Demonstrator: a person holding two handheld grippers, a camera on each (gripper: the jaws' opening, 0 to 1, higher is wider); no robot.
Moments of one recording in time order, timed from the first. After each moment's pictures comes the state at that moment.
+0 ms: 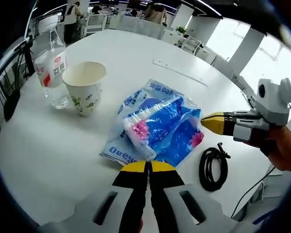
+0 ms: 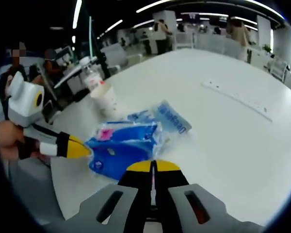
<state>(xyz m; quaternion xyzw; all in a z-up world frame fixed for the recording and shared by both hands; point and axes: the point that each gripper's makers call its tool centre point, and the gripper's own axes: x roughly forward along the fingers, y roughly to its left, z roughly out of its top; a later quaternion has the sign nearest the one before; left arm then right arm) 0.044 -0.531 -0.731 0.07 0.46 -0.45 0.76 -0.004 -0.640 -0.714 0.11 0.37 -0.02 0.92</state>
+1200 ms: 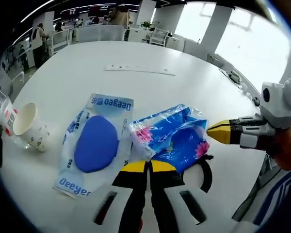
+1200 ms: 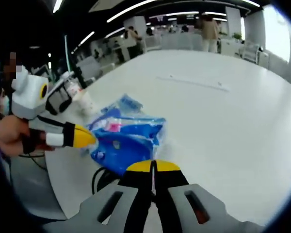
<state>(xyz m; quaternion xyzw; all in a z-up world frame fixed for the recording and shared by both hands) -0.013 -0.611 -0.720 0.15 0.40 -0.55 0.71 -0.102 -0.689 -0.708 0.16 0.35 -0.13 0.91</state>
